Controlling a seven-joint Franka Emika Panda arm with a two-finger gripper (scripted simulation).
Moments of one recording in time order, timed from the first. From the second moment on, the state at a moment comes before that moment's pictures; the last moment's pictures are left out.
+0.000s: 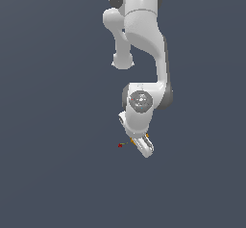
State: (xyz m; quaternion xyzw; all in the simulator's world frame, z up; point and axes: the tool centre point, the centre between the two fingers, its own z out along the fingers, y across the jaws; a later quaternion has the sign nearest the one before) arm 0.069 0.052 0.048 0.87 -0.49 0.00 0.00
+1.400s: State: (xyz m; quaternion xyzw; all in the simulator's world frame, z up) arm 0.127 0.053 0.297 0.87 -0.49 0.00 0.00
